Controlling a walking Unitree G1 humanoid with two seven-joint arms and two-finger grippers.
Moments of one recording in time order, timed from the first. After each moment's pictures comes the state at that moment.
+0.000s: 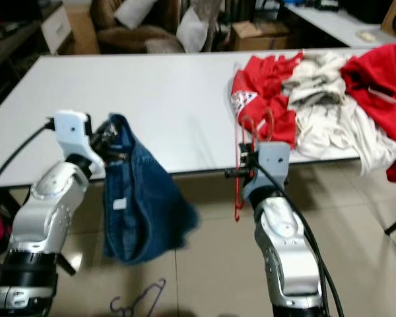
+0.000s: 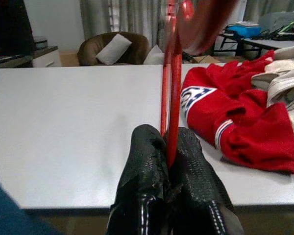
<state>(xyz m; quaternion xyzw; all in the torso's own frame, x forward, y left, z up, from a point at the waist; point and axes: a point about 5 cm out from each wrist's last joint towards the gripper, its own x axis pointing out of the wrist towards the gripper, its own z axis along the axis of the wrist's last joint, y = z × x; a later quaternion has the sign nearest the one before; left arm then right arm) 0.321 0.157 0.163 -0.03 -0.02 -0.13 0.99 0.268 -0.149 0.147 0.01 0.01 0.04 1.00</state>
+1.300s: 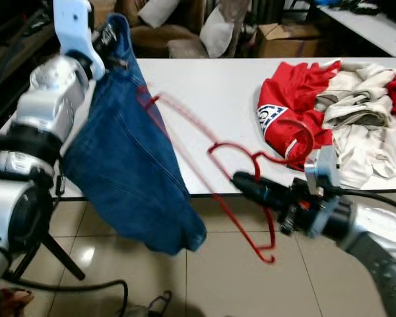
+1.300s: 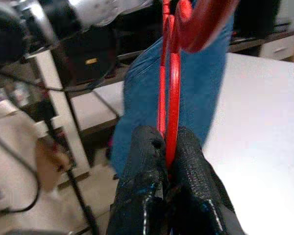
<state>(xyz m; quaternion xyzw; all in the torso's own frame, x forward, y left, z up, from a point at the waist) 0.420 0.156 0.295 0.05 -0.11 -0.11 0.99 0.205 -0.207 0.201 0.04 0.07 0.52 0.85</state>
